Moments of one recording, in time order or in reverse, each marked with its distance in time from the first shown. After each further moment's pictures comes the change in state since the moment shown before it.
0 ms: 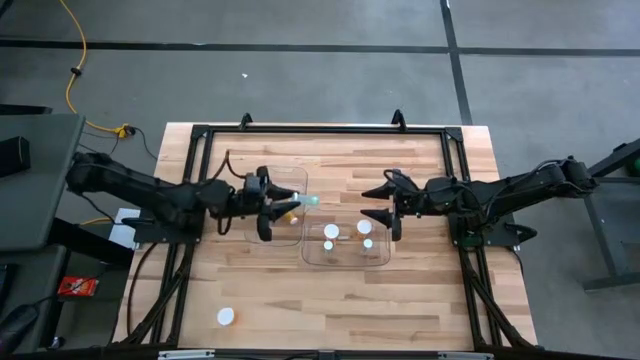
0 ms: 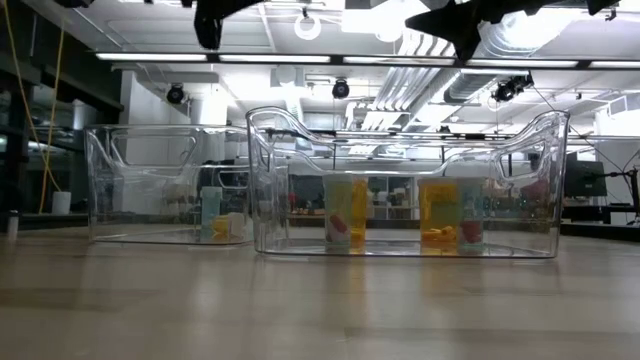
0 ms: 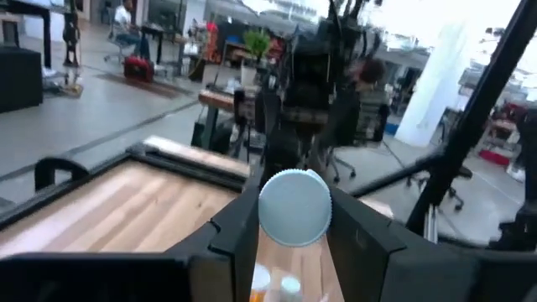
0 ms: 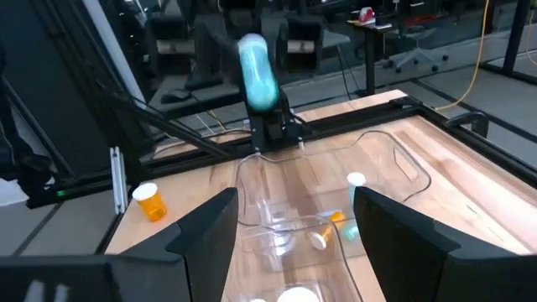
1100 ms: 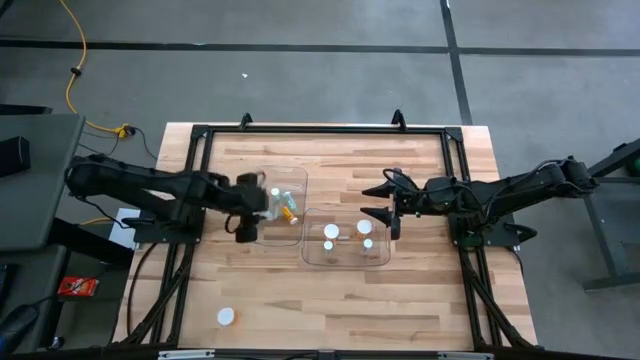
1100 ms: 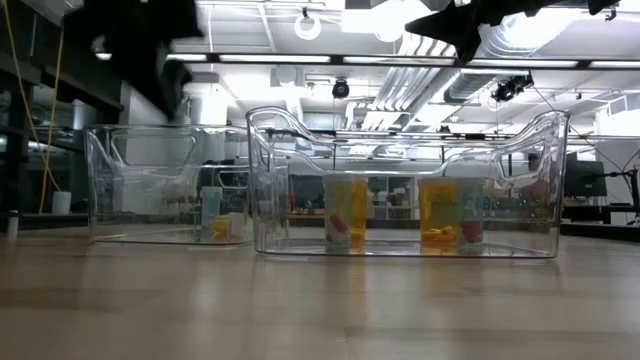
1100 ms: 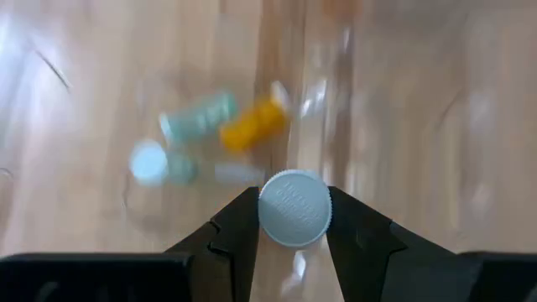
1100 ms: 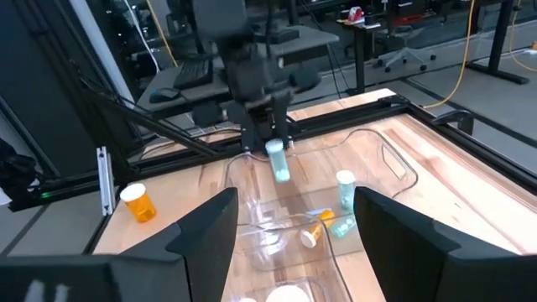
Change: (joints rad) left arm 0.107 0.043 0.240 -1.274 0.161 0.148; right arm 0.000 0.000 0.000 -0.011 0.030 0.000
